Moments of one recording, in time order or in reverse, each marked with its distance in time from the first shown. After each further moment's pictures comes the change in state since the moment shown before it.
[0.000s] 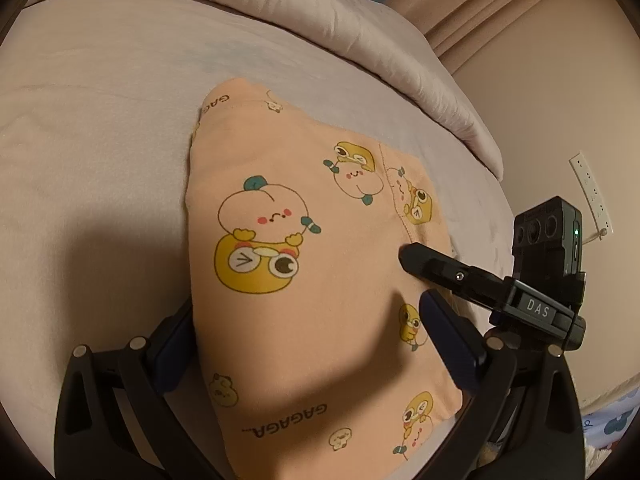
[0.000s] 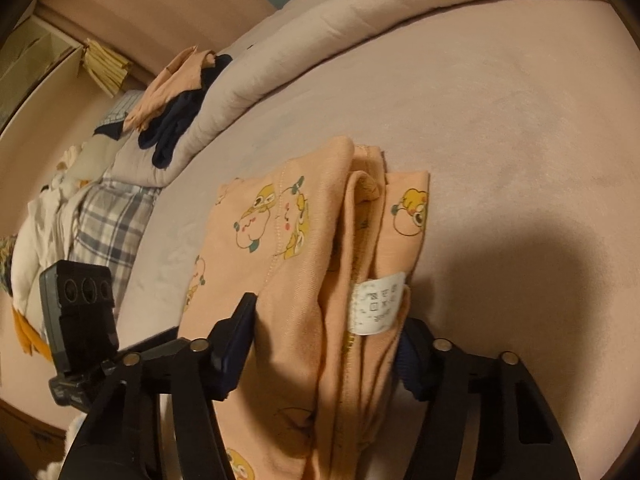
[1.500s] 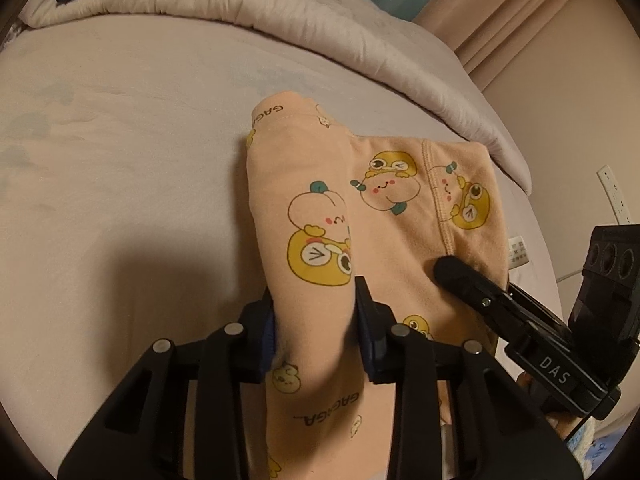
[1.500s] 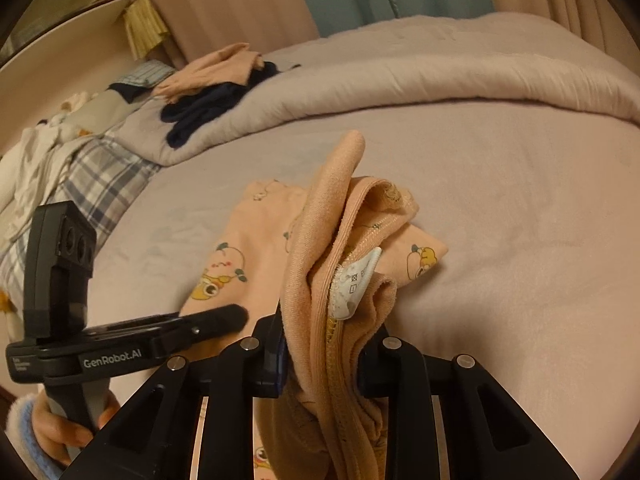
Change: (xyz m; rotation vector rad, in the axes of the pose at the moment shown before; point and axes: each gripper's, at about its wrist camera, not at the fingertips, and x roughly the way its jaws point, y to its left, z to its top) left arm -0.049 -0.018 -0.025 -0.025 -0.062 0.147; right arm -0.025 0.081 -0.030 -0.272 -0.126 -0.178
